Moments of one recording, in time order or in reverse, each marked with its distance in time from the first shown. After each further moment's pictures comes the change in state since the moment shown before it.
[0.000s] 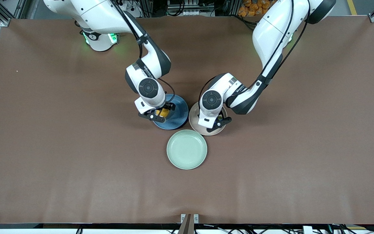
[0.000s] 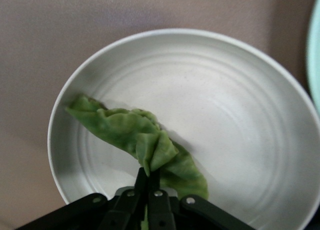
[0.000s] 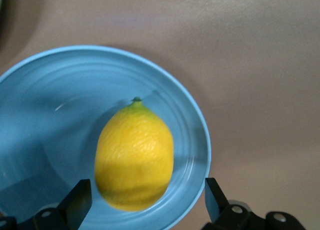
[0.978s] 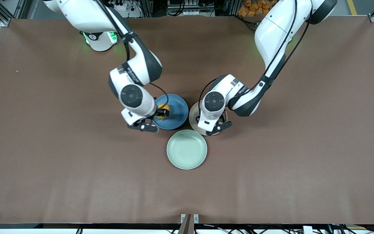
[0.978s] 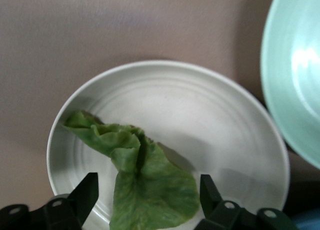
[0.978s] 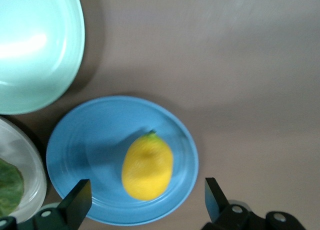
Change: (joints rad) left arm 0.008 0.009 0.003 0.027 0.000 -0.001 0.069; right arm -0.065 -0.019 0.017 0.154 -0.001 -0.147 -0.108
